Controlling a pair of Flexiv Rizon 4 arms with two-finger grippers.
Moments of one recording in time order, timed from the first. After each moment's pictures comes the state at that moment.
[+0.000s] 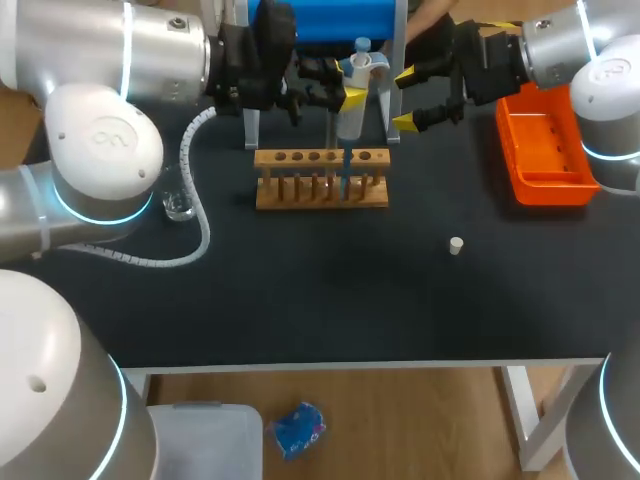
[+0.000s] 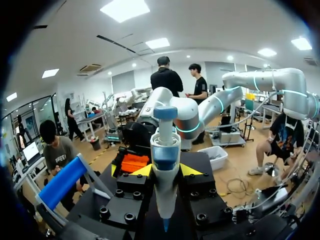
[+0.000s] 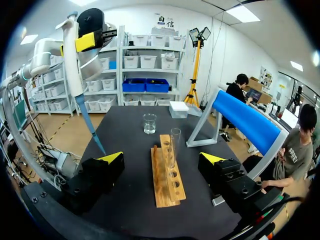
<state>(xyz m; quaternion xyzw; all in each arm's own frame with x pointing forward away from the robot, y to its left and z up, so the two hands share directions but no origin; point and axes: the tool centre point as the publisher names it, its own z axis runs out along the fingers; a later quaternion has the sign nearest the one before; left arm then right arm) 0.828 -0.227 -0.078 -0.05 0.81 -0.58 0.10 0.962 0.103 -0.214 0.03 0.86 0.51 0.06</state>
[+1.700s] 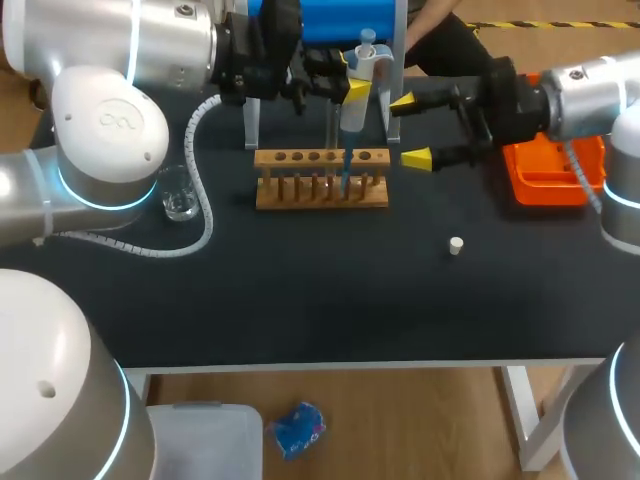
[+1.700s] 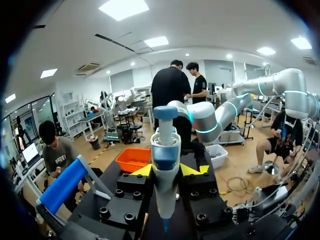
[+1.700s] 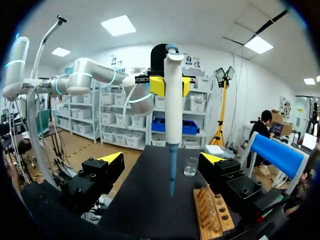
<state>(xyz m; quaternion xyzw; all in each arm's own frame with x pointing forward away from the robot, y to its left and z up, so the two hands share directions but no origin) 0.838 -0.232 -0.075 -0.04 0.81 -0.57 0.09 0.832 0.128 -0.162 -0.06 0.75 0.66 -0.02</state>
